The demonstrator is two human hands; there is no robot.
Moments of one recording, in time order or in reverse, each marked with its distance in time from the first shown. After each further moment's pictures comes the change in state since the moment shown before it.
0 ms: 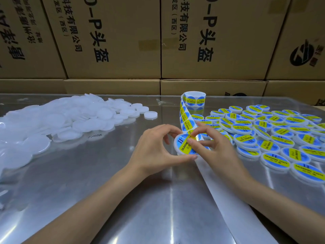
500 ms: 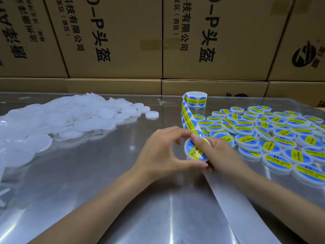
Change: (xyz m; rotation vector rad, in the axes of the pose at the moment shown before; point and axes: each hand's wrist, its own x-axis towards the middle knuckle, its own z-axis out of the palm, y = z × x) left_hand -0.003 0.014 0.001 -0.023 -0.035 0.089; right_hand -0.001 -0.020 -0.003 0.033 -0.217 0.232
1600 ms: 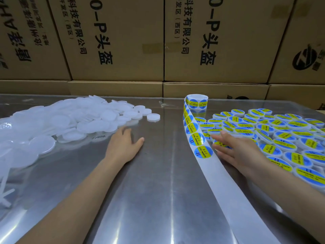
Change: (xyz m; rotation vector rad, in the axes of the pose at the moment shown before) left_hand -0.008 -0.108 -0.034 0.482 -0.122 -0.695; right_hand 0.014 0.015 -0.041 0.467 0.293 0.333
